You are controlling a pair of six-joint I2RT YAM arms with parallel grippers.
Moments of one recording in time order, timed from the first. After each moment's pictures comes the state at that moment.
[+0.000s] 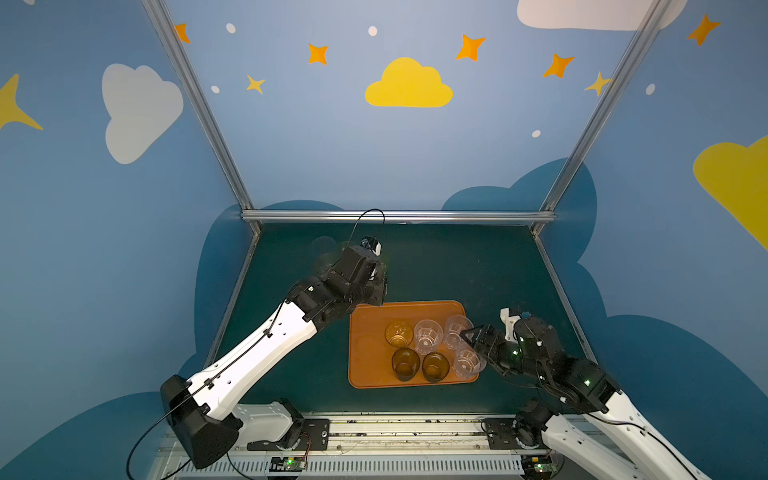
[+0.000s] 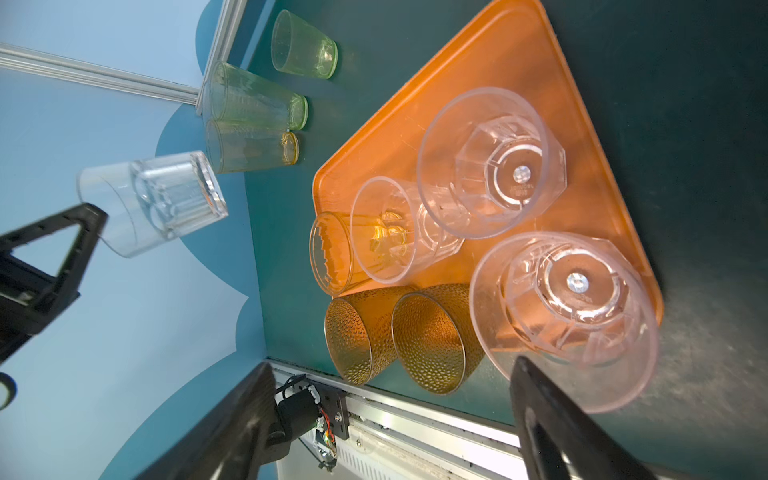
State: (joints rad) left arm -0.71 1.26 1.30 -0.77 -0.17 -0.40; right arm 0.70 0.58 0.70 -0.80 -0.08 1.14
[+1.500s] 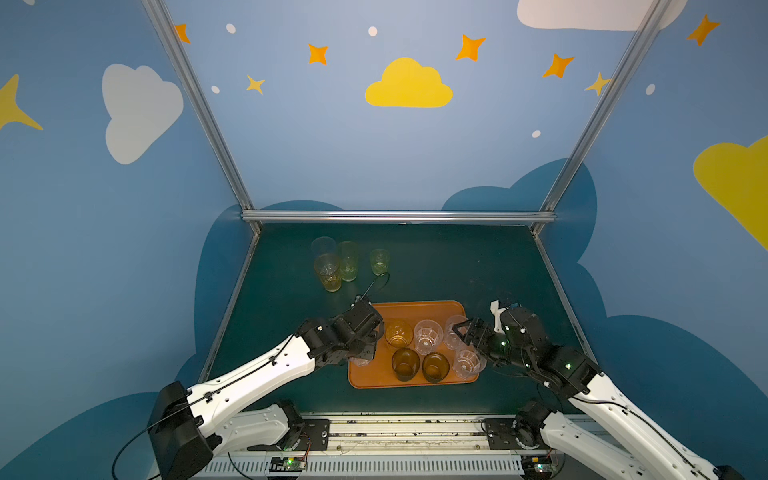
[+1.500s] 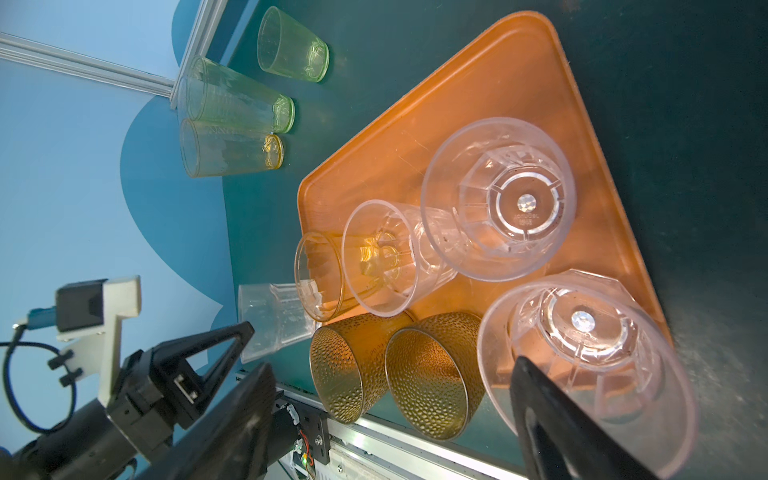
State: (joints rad) left arm -0.89 1.12 0.90 -0.85 -0.16 -0.69; right arm 0.70 0.71 0.71 -0.72 -0.06 1.09
